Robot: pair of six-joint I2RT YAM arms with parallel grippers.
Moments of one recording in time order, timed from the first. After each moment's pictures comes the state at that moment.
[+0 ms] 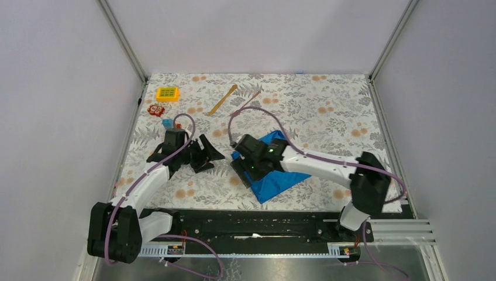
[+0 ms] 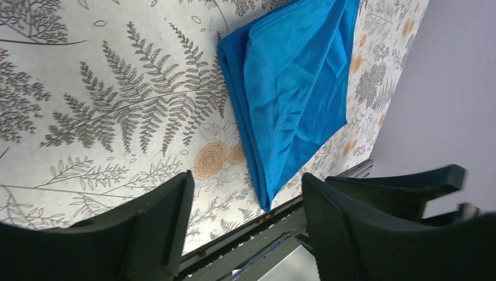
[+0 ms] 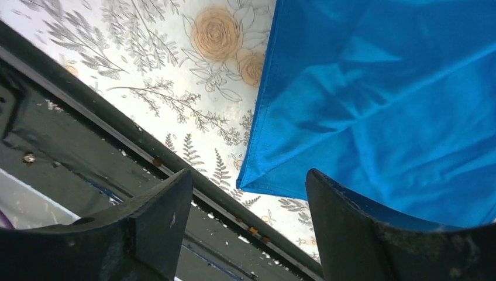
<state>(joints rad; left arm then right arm) -0.19 1.12 0.59 -0.31 0.52 -0.78 1.04 1.62 1.25 -0.72 0.03 0.35</state>
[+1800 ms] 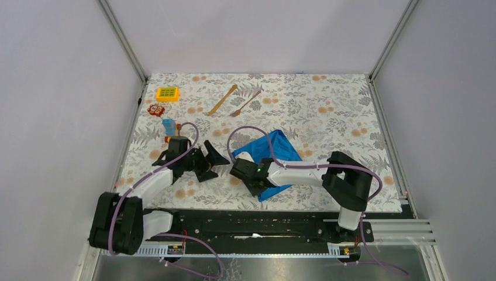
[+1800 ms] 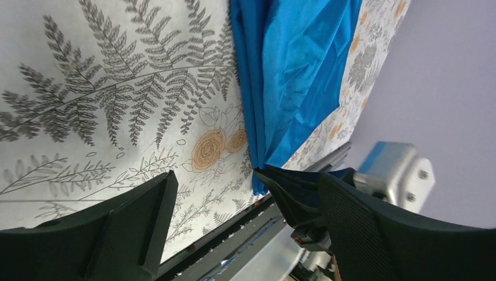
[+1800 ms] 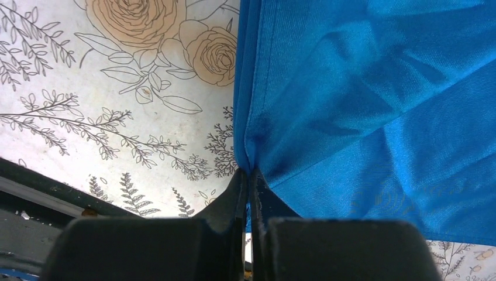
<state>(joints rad) -0.18 1.14 0.47 -0.18 0.62 -0.85 1.16 1.81 1.13 -0.61 0.23 0.49</state>
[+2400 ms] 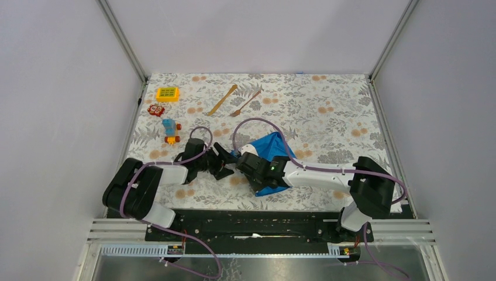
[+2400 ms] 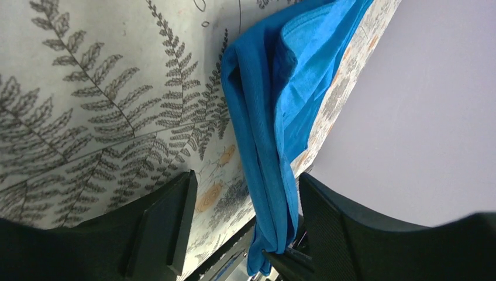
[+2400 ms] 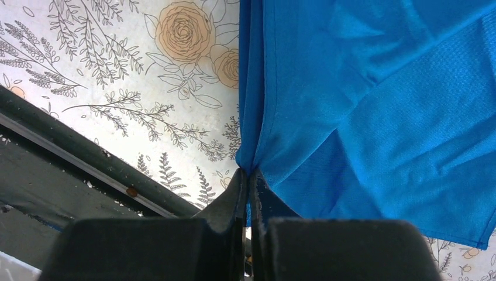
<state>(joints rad) -0.34 1.46 0.39 0.35 0.54 -1.22 1.16 1.62 1.07 -0.55 0.22 0.48</state>
